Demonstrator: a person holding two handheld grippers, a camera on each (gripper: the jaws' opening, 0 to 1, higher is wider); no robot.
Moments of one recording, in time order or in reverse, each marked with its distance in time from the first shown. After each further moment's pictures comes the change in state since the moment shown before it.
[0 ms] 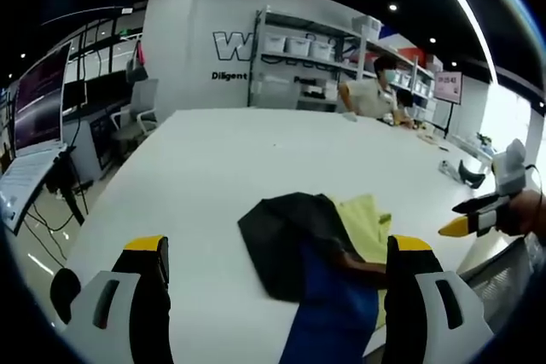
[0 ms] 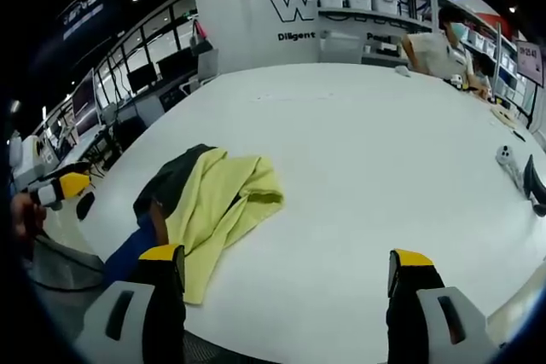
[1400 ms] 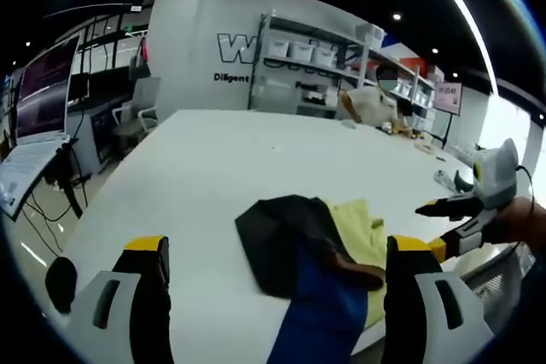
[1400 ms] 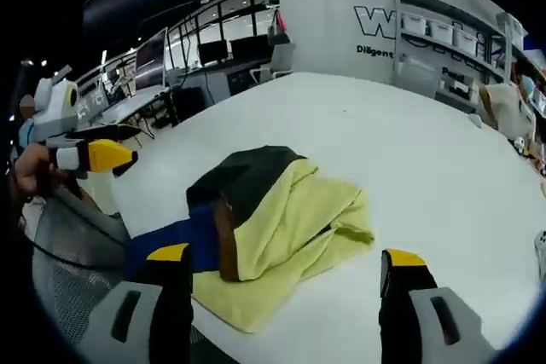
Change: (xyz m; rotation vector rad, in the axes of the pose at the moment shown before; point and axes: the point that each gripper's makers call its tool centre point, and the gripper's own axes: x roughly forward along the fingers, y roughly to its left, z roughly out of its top) left arm -0.012 -0.003 0.000 -0.046 -0.022 -0.011; right arm 0.027 0.103 0.018 -0.311 -0.010 0.253
